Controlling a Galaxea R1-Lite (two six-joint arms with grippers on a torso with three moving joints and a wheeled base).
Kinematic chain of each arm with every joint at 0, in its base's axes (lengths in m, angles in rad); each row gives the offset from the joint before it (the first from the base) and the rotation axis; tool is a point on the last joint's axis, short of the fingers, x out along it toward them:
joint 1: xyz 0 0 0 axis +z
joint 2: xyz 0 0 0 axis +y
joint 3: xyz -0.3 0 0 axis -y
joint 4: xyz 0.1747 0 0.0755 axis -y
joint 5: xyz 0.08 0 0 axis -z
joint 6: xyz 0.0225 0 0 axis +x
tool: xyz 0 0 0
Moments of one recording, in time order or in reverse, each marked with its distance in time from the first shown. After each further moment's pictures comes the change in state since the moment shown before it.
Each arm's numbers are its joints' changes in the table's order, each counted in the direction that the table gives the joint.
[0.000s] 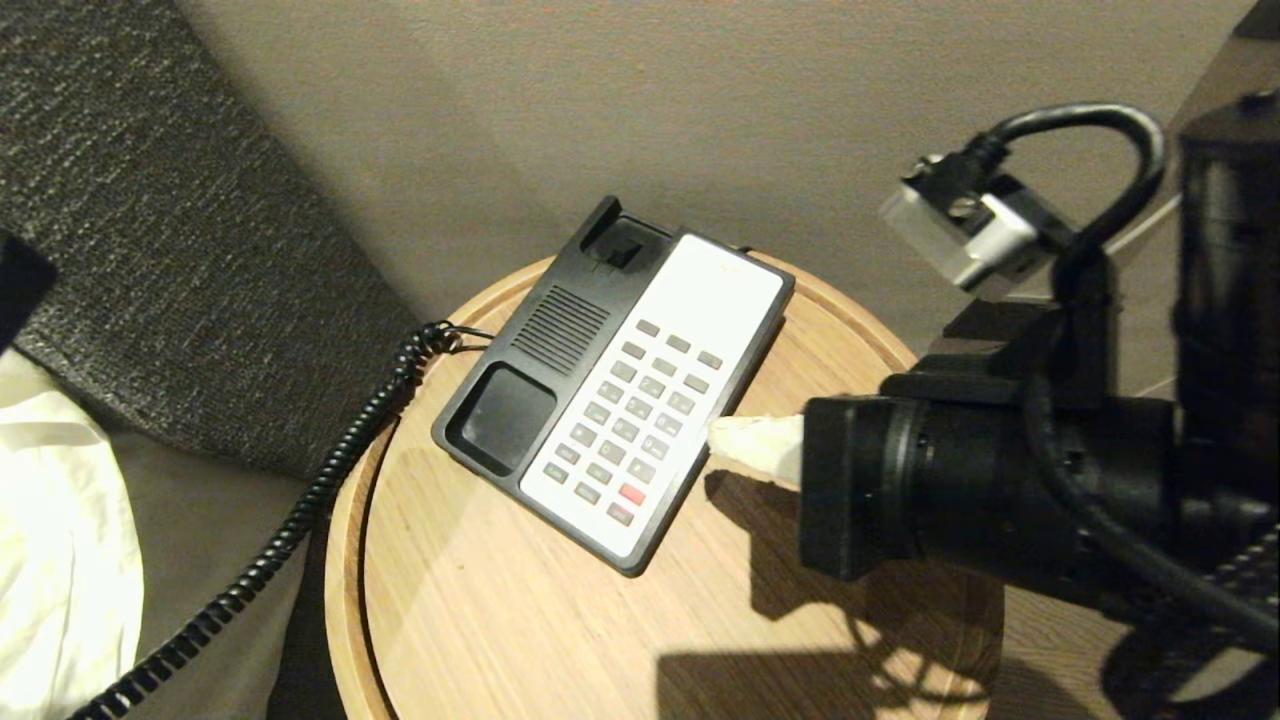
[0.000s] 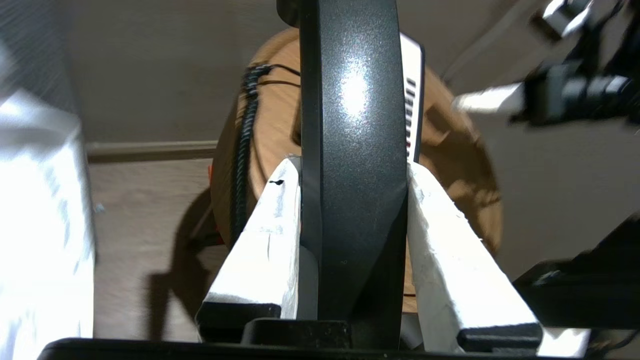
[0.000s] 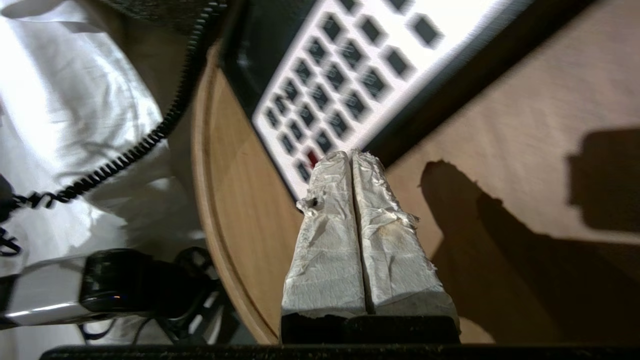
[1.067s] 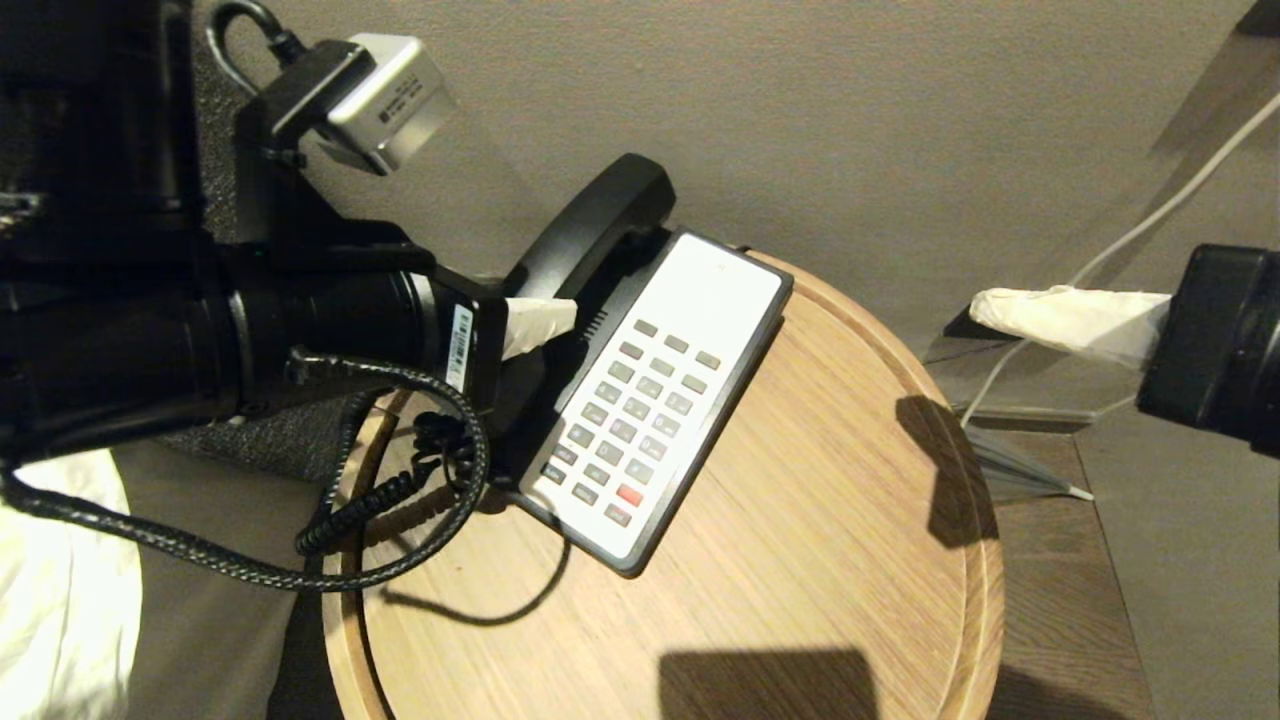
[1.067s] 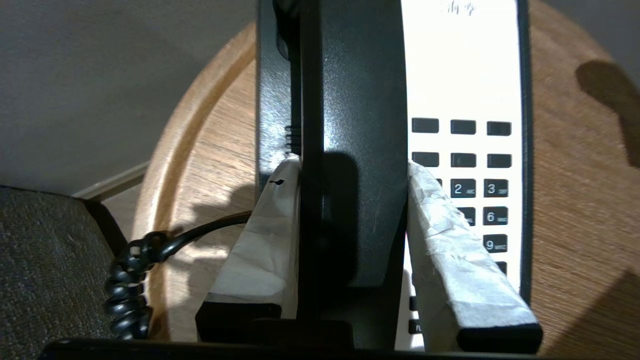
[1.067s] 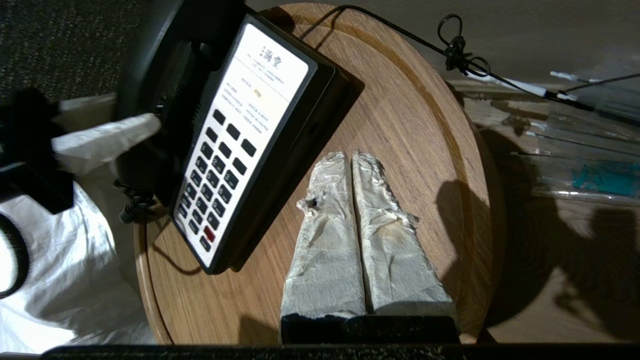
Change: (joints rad) left arm 0.004 1.012 0.520 0.121 0.036 0.275; right arm -0.175 -0.271 -0.119 0.021 0.126 -0.048
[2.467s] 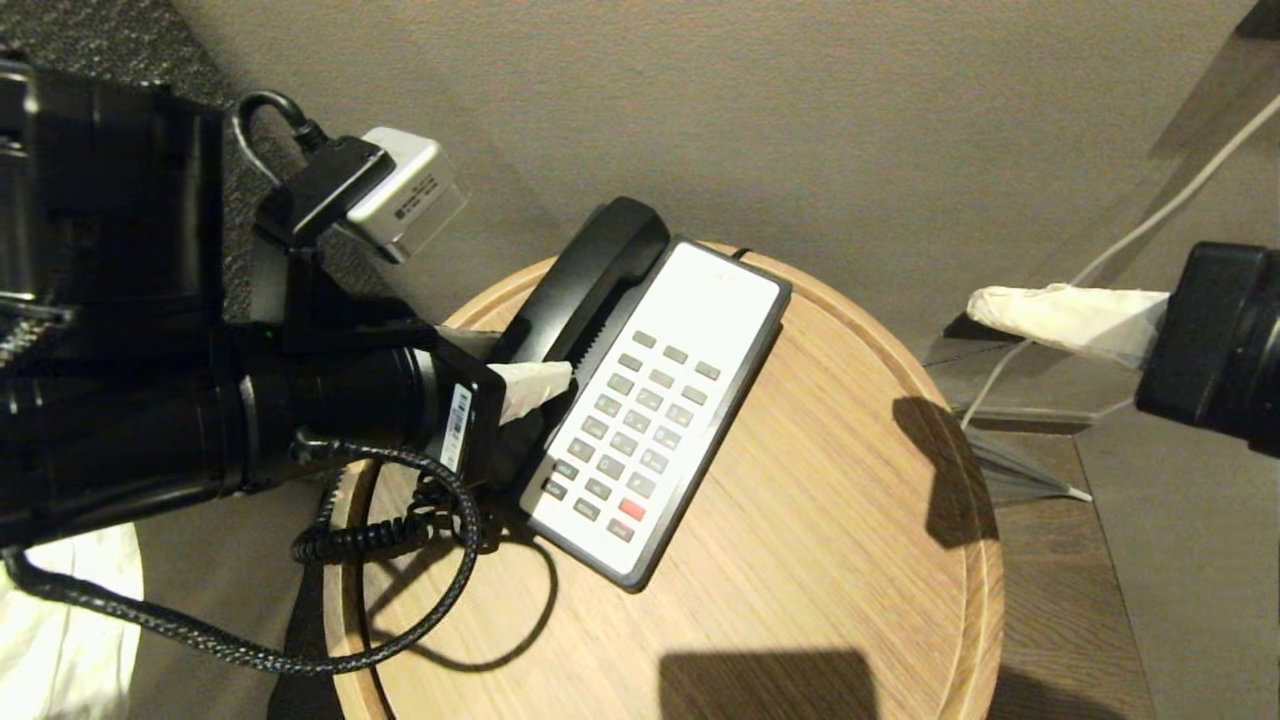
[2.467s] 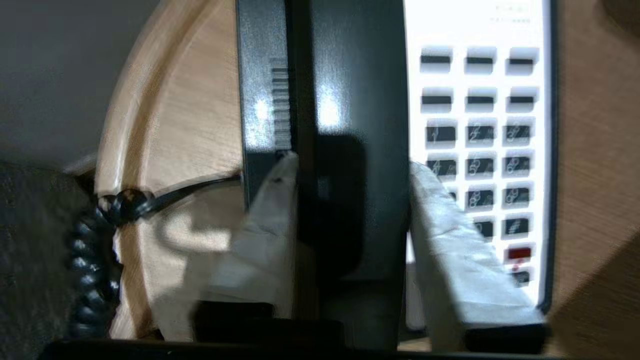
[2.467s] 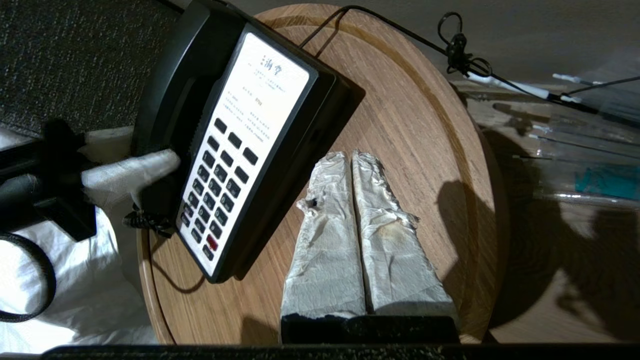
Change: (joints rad) left arm -0.001 -0.007 -0.124 0.001 0.000 0.007; right arm 0.001 0.004 0.000 0.007 -0.006 -0.001
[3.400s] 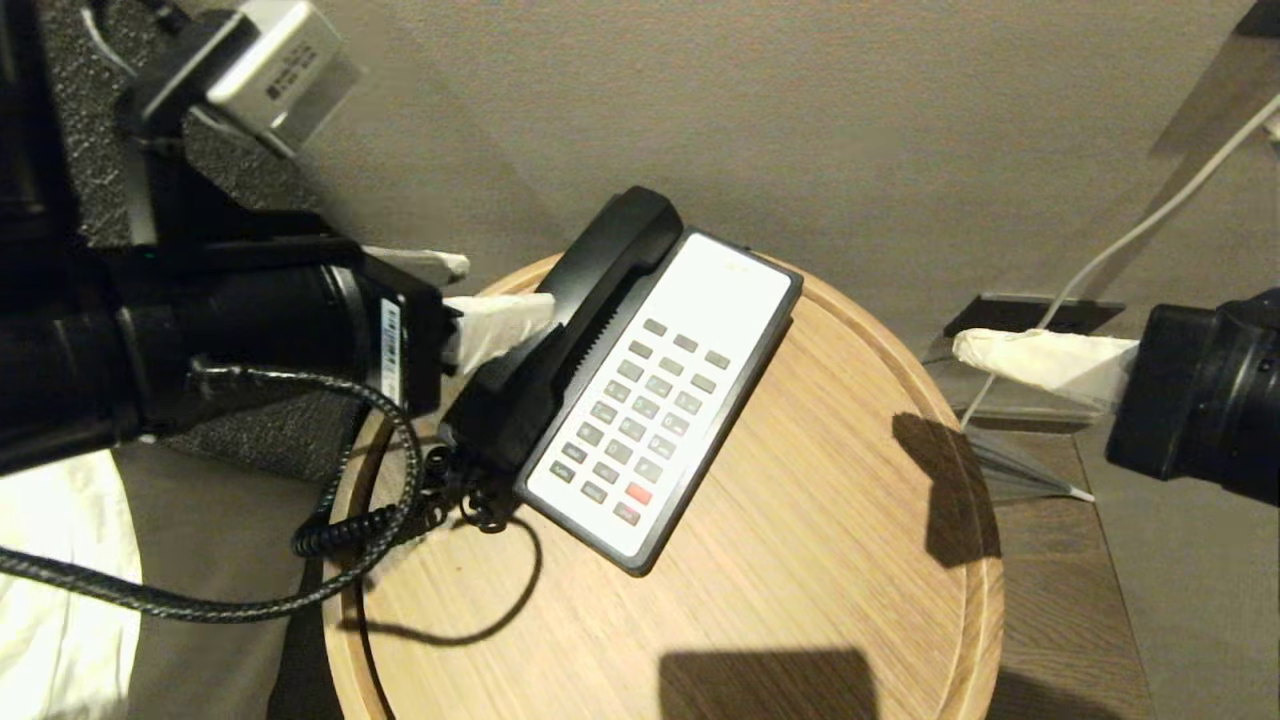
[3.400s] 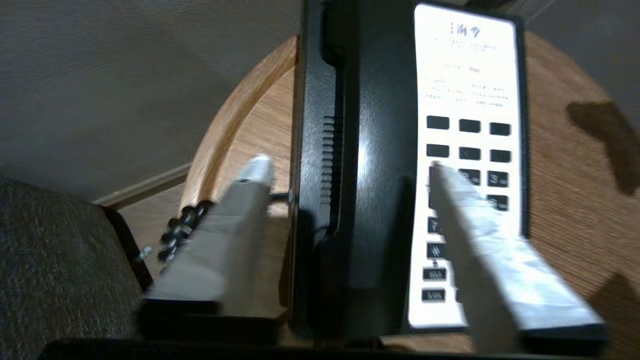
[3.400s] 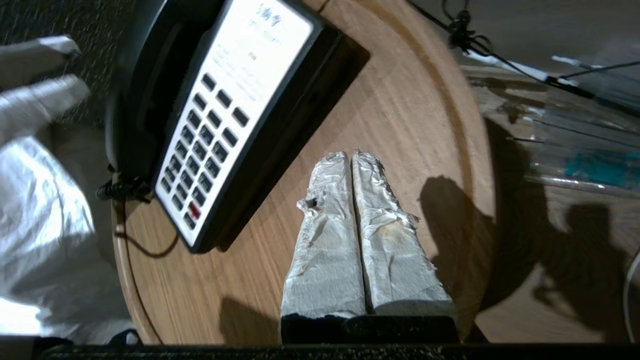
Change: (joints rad) left arm 0.019 -0.091 0.046 0.054 -0.007 -0.008; right arm 0.002 0.003 -0.048 0.003 -0.009 -0.027
